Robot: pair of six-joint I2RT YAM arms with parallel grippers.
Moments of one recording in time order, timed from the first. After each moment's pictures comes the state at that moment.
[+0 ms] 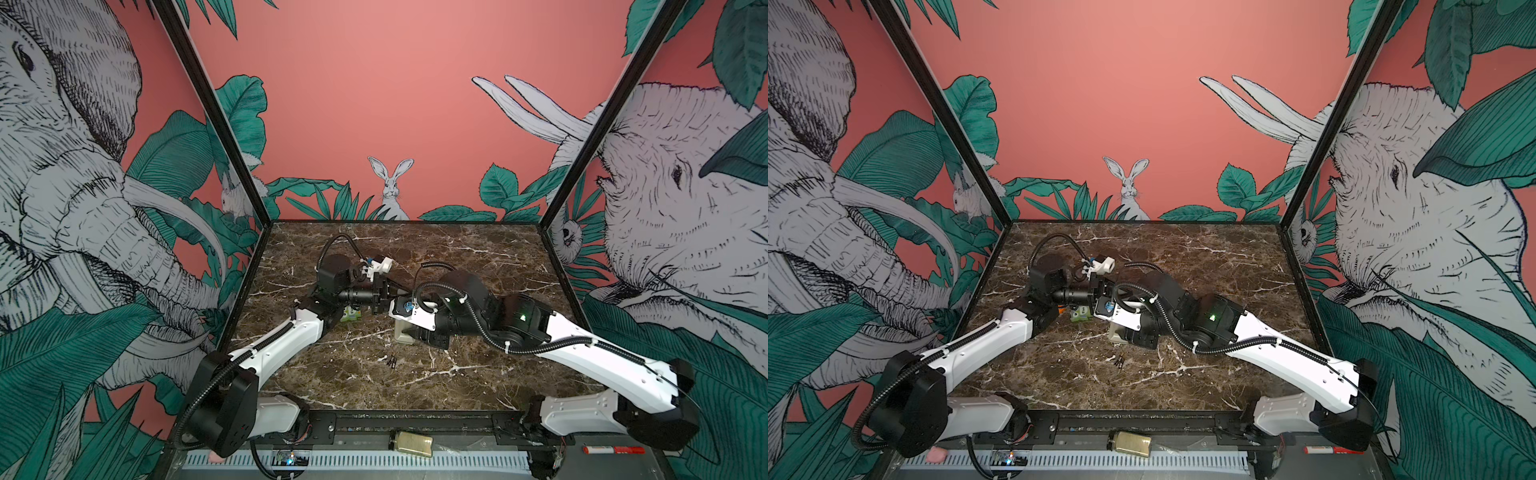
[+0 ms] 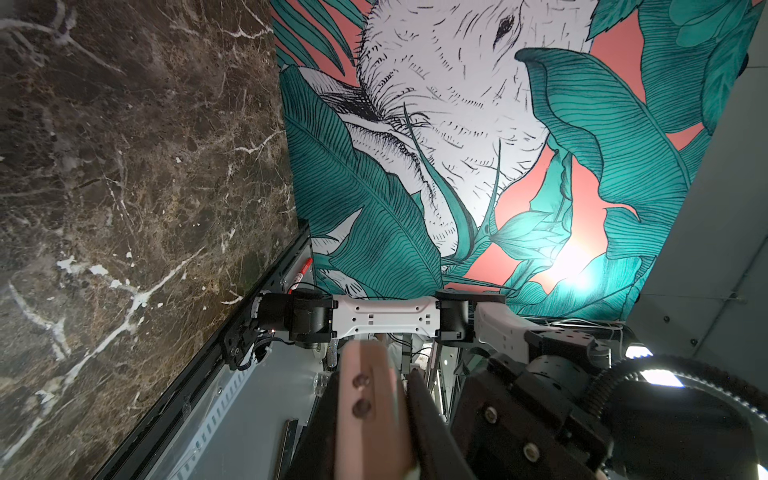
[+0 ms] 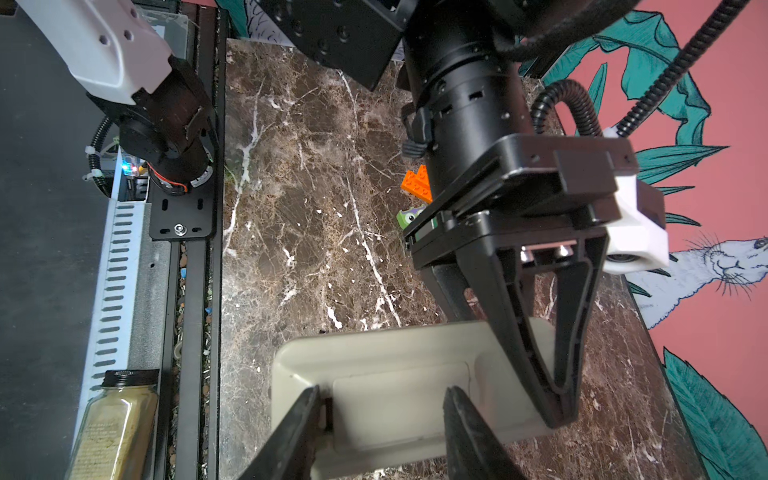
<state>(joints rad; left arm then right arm) -0.52 1.29 0.78 0.34 1.10 -1.39 1.09 1.26 1.36 -0.78 -0.05 -0.42</state>
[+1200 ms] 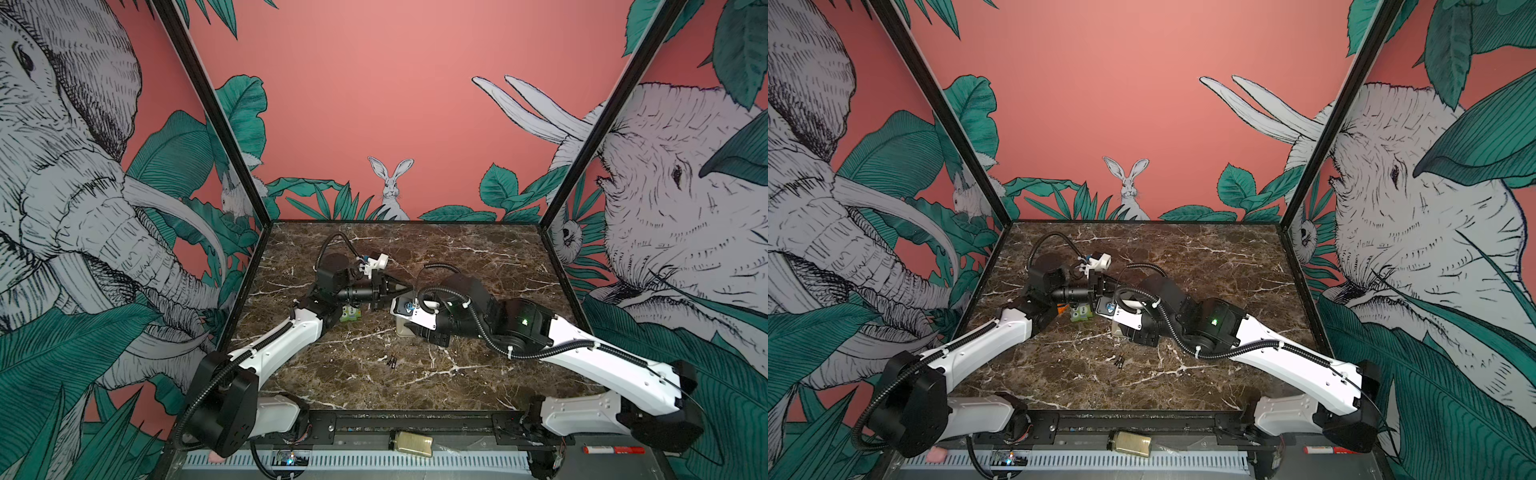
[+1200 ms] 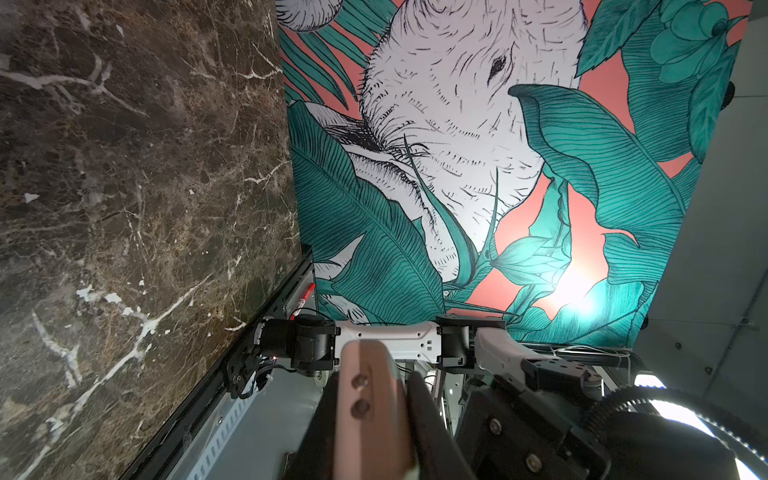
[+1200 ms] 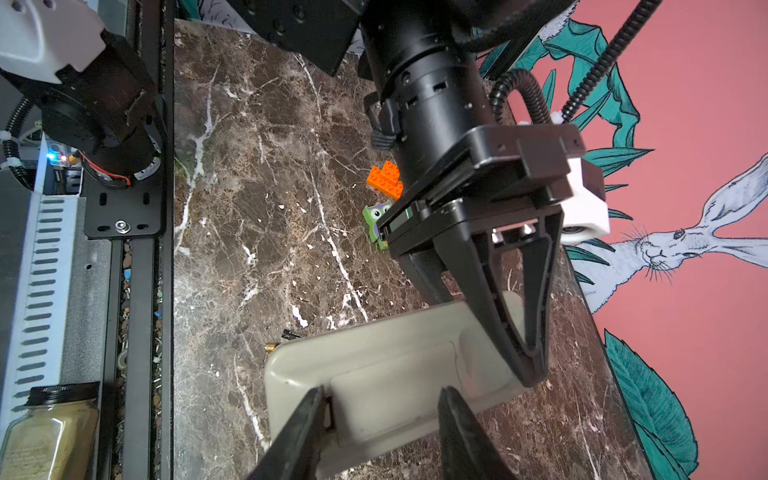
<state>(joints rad) -0.51 1.29 0.78 0.35 1.03 -1.39 1.11 1.25 1.34 -0.75 0.06 -0.45</state>
